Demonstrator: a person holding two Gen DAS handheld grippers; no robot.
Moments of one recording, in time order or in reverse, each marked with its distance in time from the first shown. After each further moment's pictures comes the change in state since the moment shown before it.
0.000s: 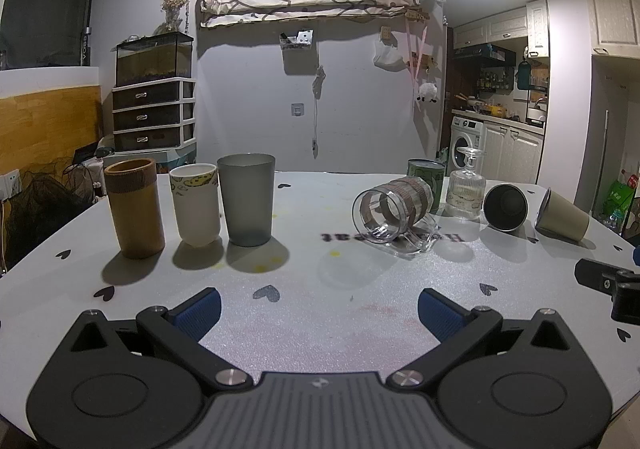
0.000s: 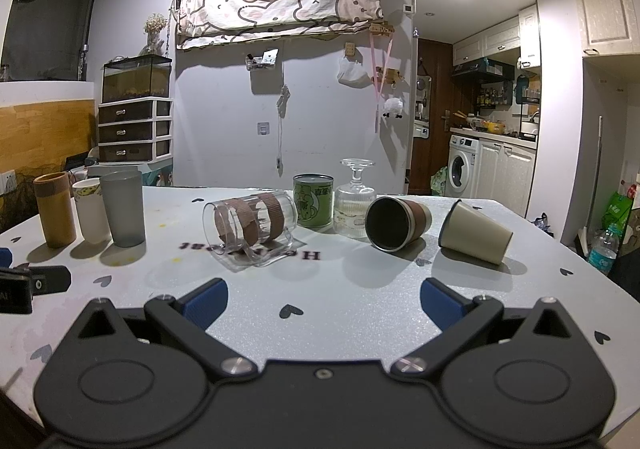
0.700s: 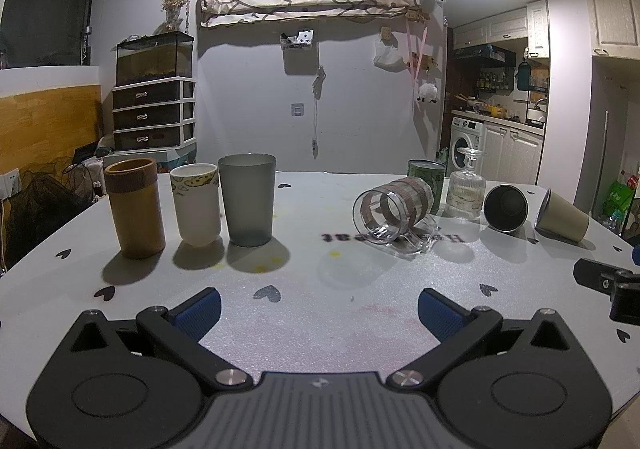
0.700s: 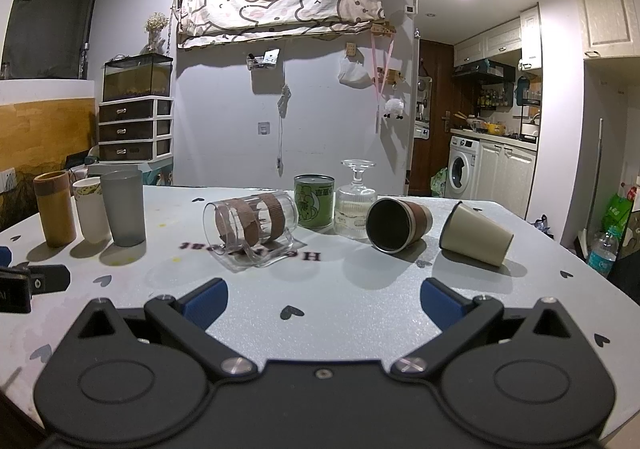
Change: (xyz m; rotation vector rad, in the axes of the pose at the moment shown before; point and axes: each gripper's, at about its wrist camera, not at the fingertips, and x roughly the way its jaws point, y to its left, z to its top) left arm 0.000 0.001 0.000 -0.001 0.000 0.000; right arm 0.000 0.000 0.000 -0.002 0.001 0.000
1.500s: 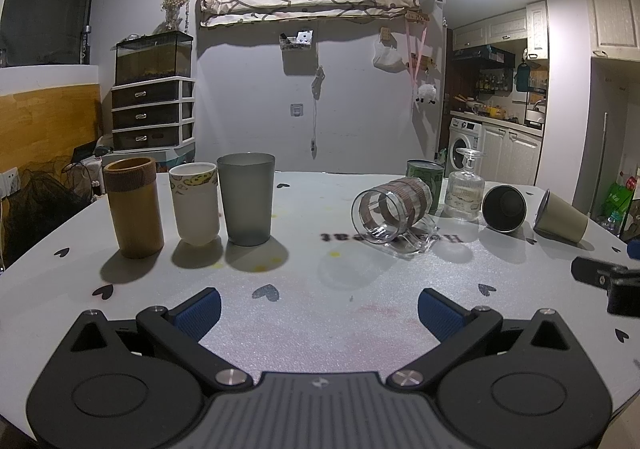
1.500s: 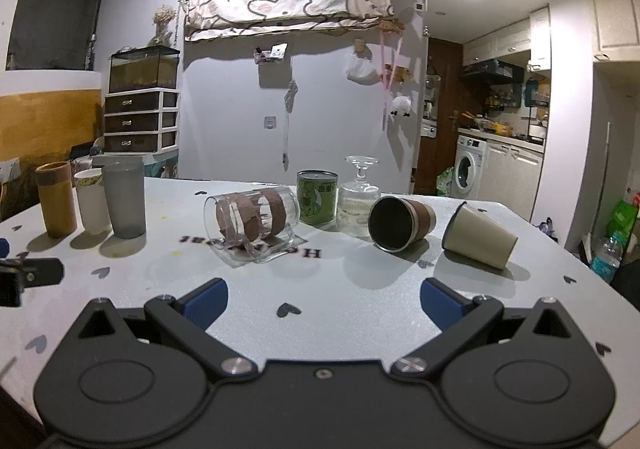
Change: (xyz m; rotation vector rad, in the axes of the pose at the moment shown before) left arm -0.001 0.001 -0.001 -0.002 -0.002 0.000; right arm 0.012 -0.013 0.005 -0.054 0.009 0.011
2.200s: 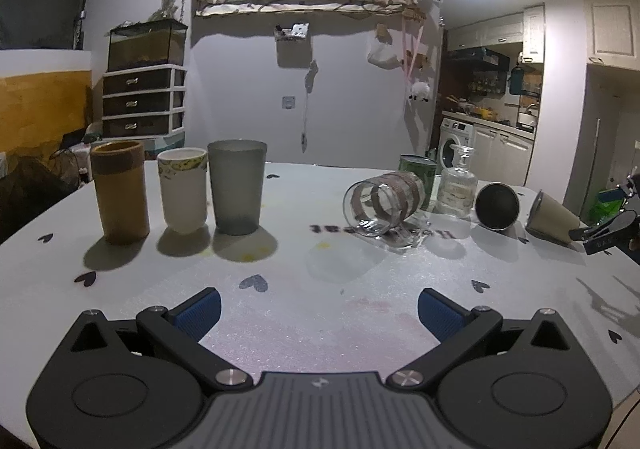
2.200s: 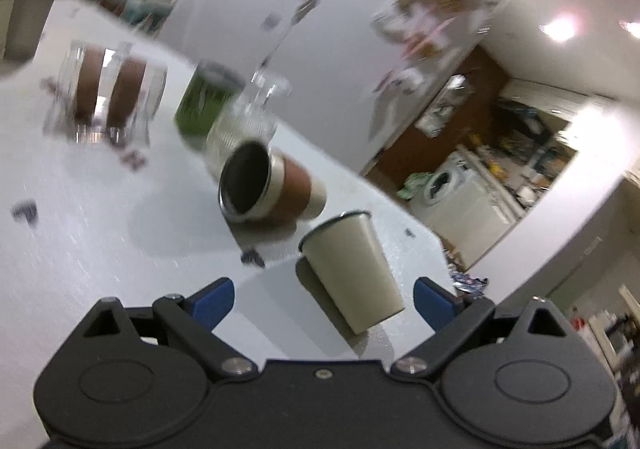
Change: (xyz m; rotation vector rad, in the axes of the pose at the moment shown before) left arm 0.013 0.005 -0.006 -0.039 0.017 -0.043; right arm 0.148 -0.139 0.035 -0.548 0.252 -0.085
